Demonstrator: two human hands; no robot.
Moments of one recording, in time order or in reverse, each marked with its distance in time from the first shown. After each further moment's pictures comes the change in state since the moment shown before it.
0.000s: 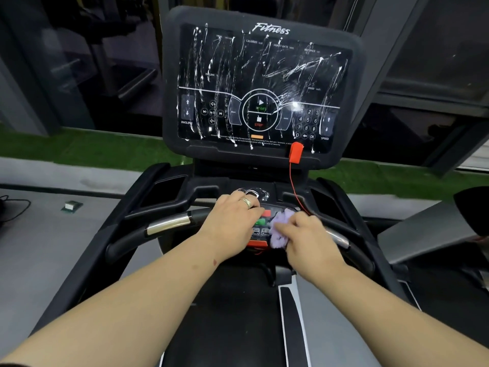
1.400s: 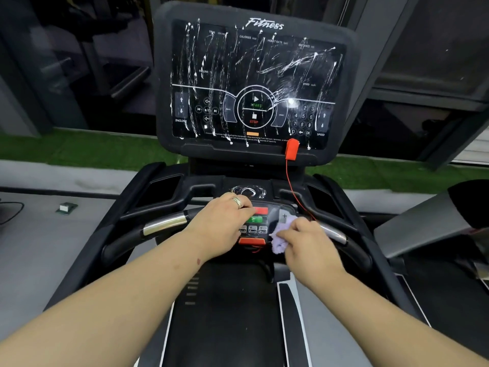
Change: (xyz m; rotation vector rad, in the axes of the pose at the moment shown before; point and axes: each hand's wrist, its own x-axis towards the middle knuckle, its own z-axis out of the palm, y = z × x) left_hand -0.006 -0.016 -0.008 -0.065 -0.140 0.057; right_hand -0.017 -0.003 0.008 0.022 0.056 0.093
